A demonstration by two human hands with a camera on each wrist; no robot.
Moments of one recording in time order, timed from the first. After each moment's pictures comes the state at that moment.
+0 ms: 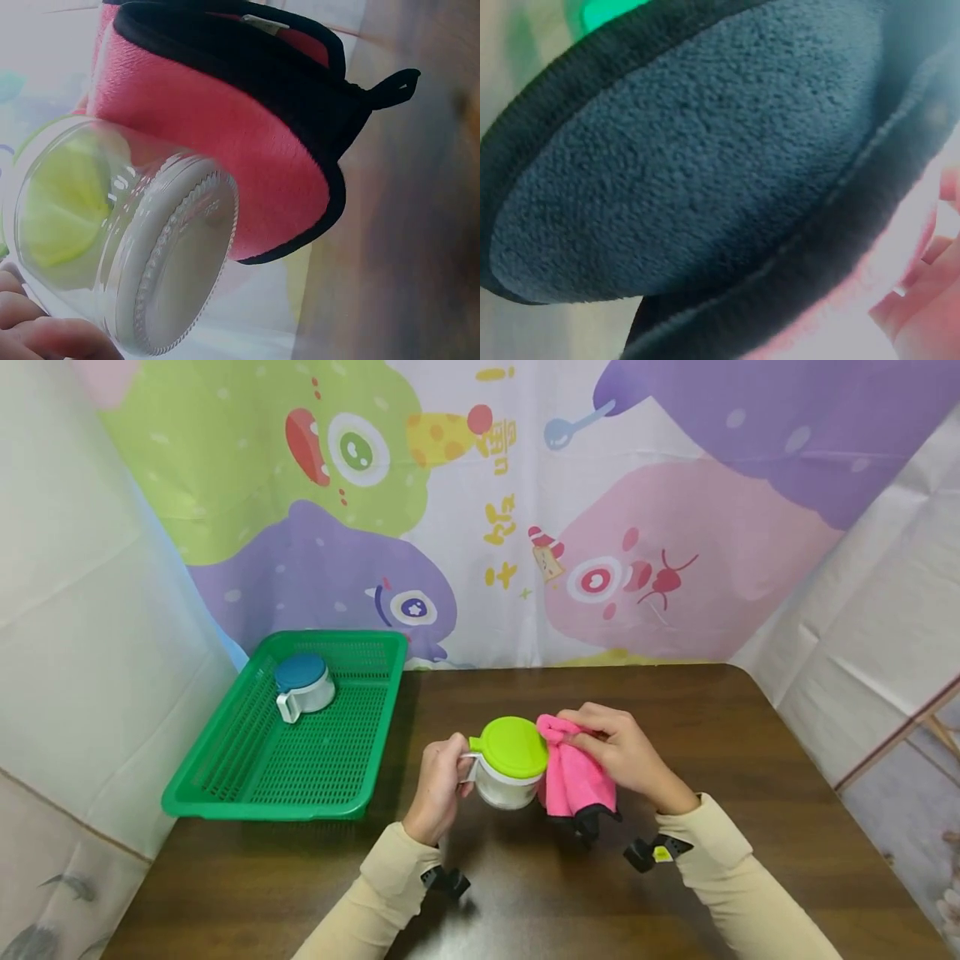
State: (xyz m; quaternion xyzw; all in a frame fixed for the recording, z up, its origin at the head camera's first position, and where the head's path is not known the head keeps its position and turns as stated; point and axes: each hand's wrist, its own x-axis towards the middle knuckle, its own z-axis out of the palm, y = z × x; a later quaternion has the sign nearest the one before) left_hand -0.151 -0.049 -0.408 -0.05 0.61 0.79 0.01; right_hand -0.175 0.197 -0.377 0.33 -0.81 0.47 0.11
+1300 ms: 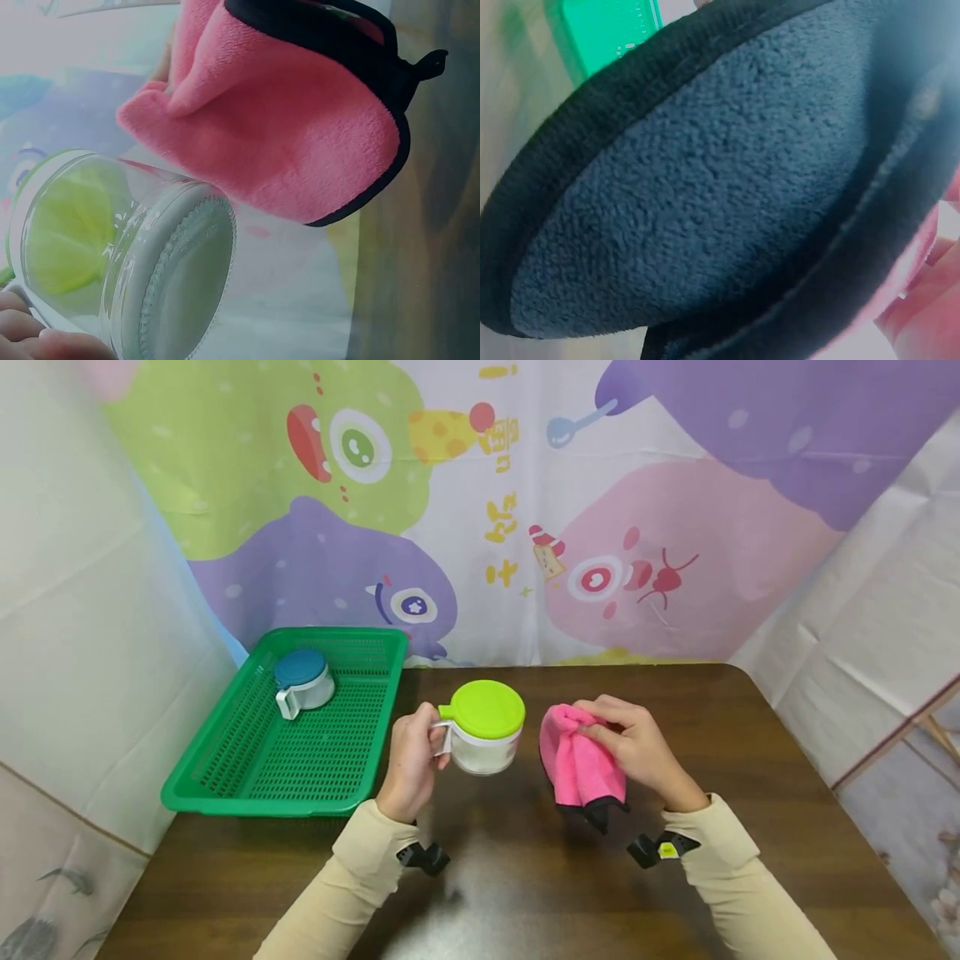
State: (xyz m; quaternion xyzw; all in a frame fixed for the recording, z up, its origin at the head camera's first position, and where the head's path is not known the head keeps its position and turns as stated) left_hand -0.159 -0.072 -0.370 -0.05 0.58 0.81 -0.03; right_hand -0.177 0.208 -0.376 0.31 -0.79 0.50 0.15
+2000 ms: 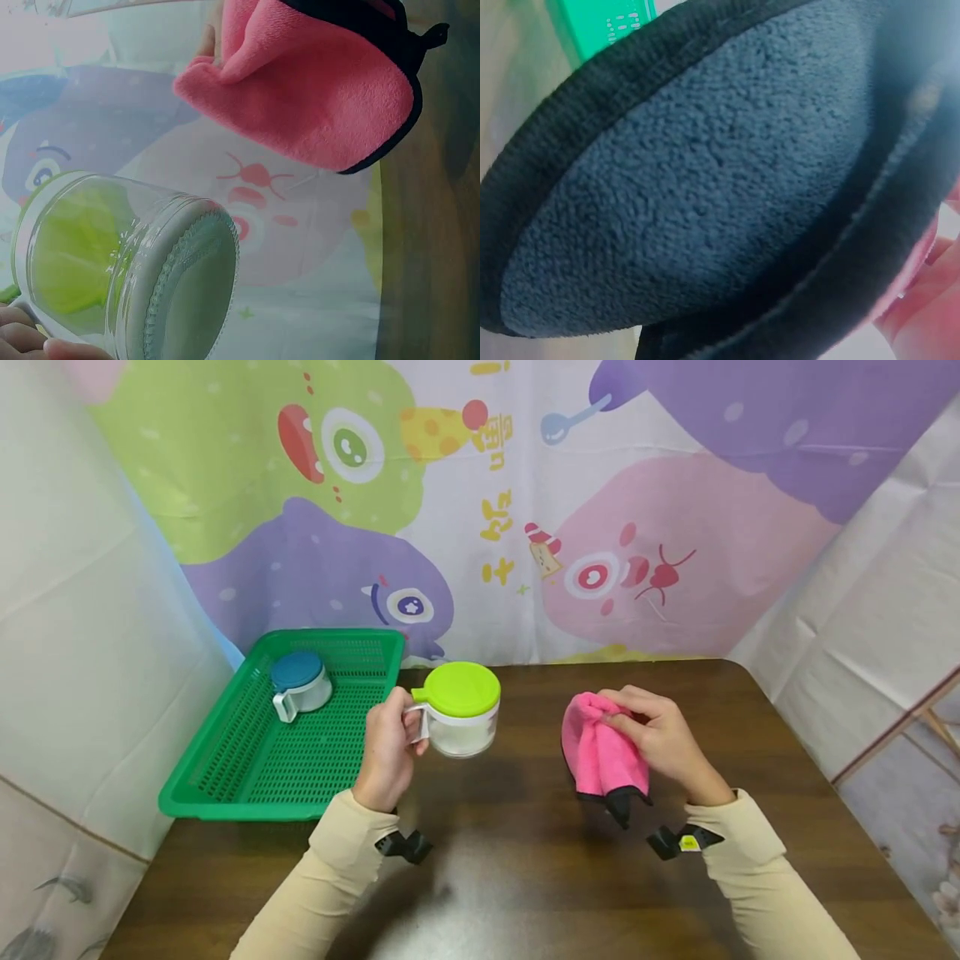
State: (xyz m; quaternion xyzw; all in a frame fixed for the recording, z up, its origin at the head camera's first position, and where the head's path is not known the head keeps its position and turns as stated) left_hand -0.165 -0.091 -0.351 -0.05 0.57 0.82 -0.05; right_hand -0.177 0.234 -0.366 0.26 -0.82 0.49 0.15
